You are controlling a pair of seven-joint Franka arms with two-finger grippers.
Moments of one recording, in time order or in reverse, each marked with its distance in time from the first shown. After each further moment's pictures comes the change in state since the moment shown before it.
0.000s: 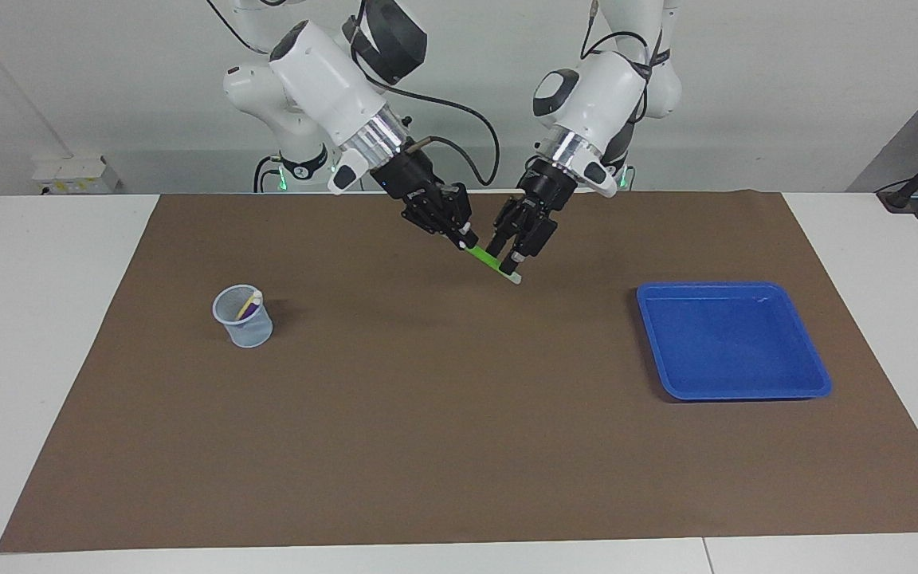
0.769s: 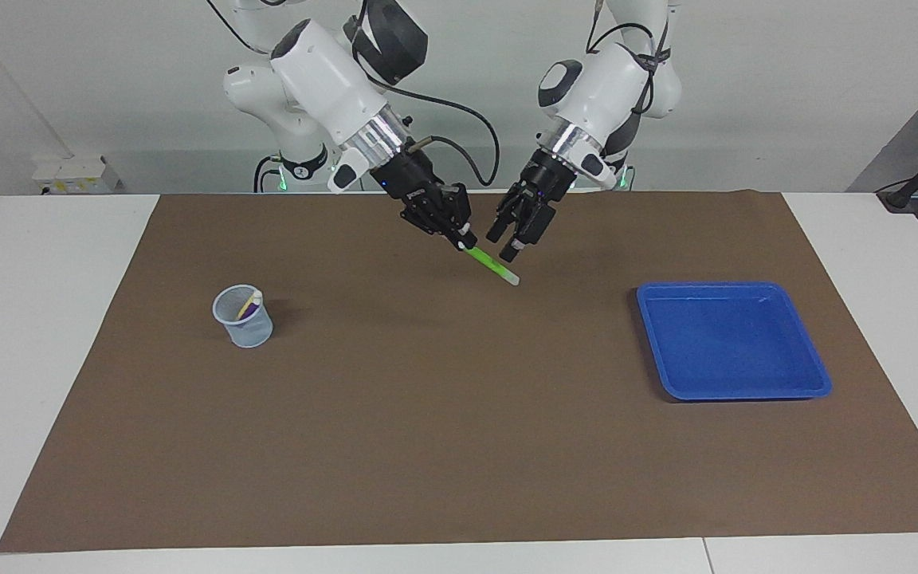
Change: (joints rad) left arm 0.003 -0.048 0.002 -0.030 0.044 -0.067 0.002; right arm 0.000 0.000 0.000 0.000 -0.020 0.000 0.000
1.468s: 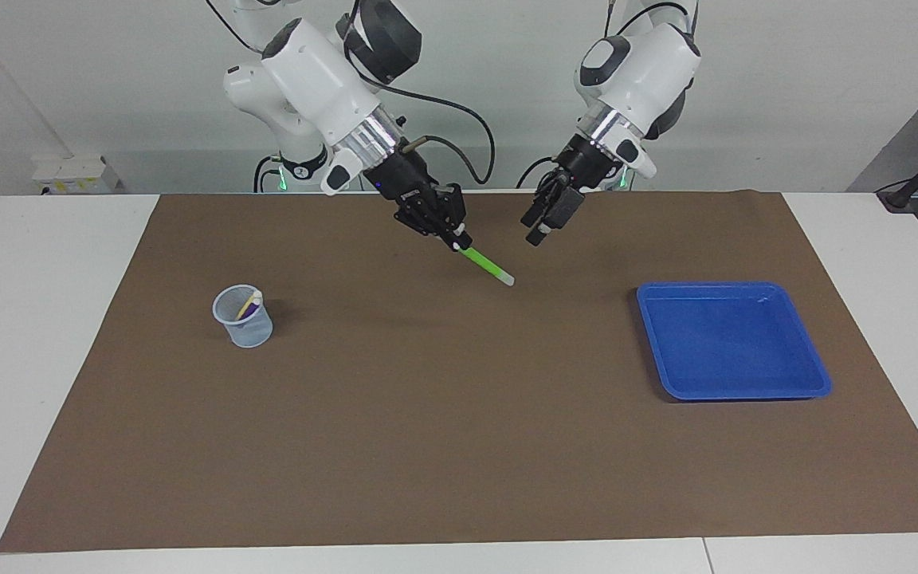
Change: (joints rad) left arm 0.098 -0.116 -0.003 -0.015 0.037 -0.245 0.137; right arm -0.002 0.001 0.003 0.009 -0.003 -0.002 -0.003
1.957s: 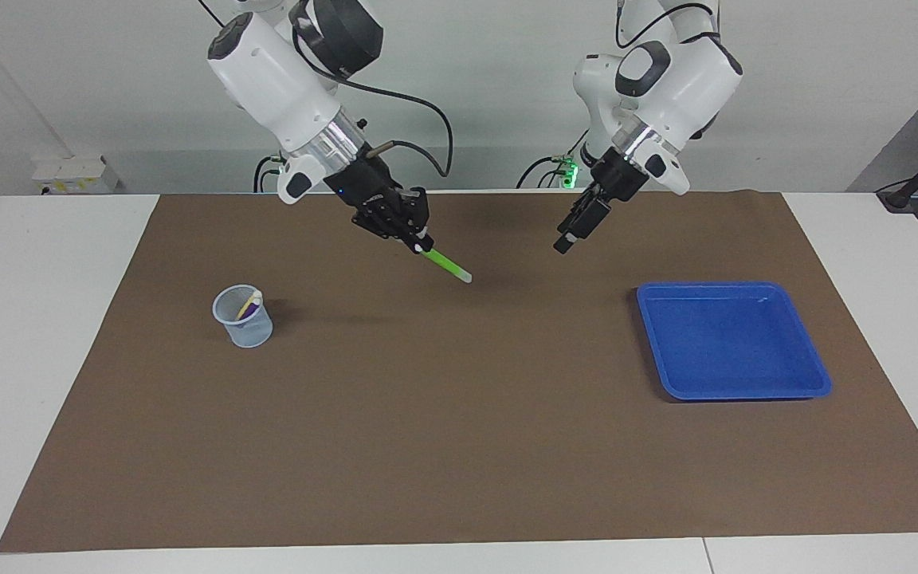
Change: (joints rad) left arm 0.132 -0.003 0.017 0.014 0.015 -0.195 0.256; right arm -0.108 0.027 0.000 0.093 -0.054 -0.235 -0.138
